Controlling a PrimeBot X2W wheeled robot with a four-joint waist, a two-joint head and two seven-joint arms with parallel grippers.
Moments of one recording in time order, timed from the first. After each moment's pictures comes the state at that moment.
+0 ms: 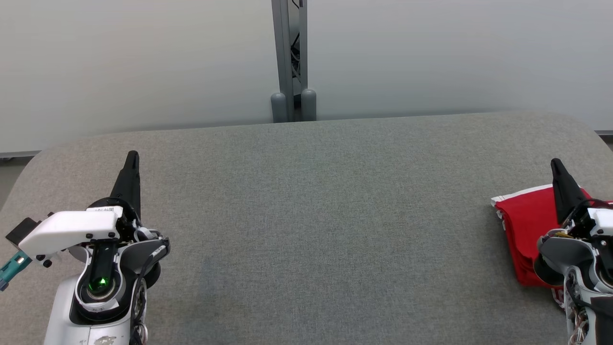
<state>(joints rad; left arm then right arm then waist) -0.27 0.05 0.04 0.09 -1.61 0.20 0.03 -0.45 -0.05 -0.33 0.57 1.48 0.13 0.25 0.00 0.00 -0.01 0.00</state>
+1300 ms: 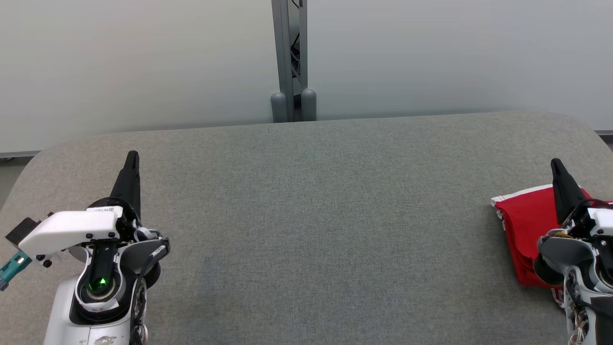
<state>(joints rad) -0.27 0.05 0.04 0.09 -1.61 0.20 0.03 -0.45 -0.05 -0.33 0.57 1.48 0.13 0.25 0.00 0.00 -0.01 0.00</state>
